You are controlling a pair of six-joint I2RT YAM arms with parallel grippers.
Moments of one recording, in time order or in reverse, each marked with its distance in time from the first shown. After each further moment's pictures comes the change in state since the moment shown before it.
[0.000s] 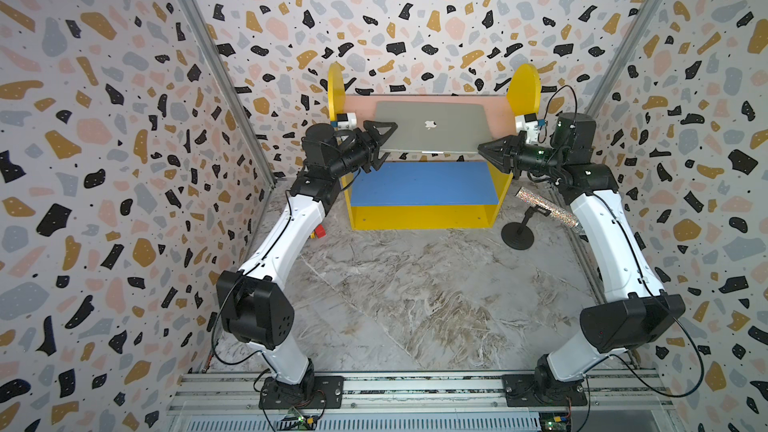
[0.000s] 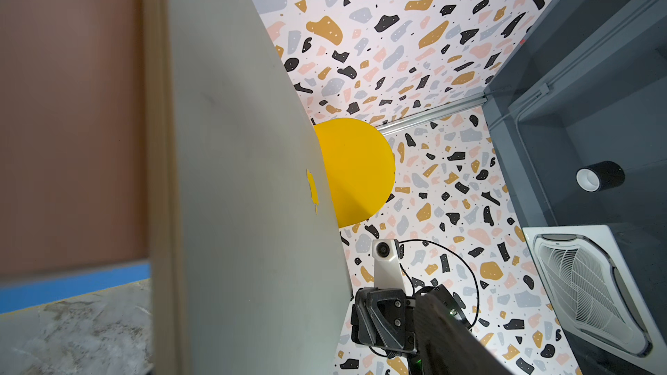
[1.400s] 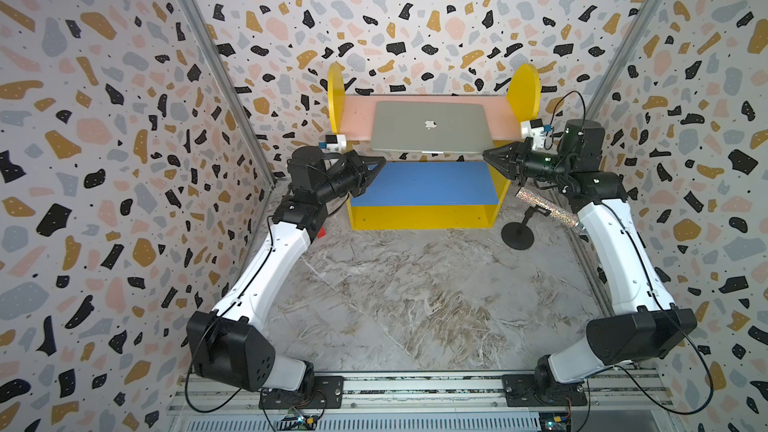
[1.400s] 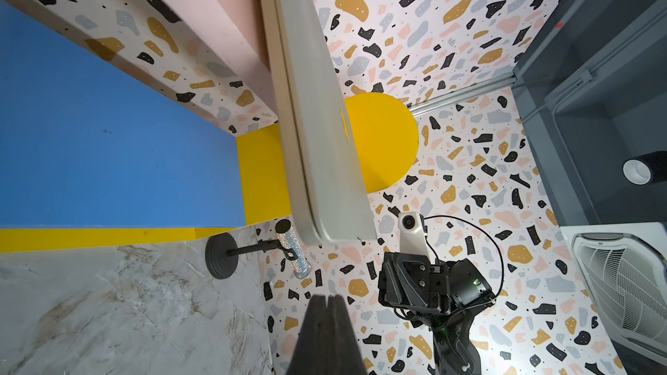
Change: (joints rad) left arm 0.014 -0.222 -0.253 -0.072 0.000 0.090; right arm -0.021 -0.071 -0.081 -0.003 -0.017 -0.014
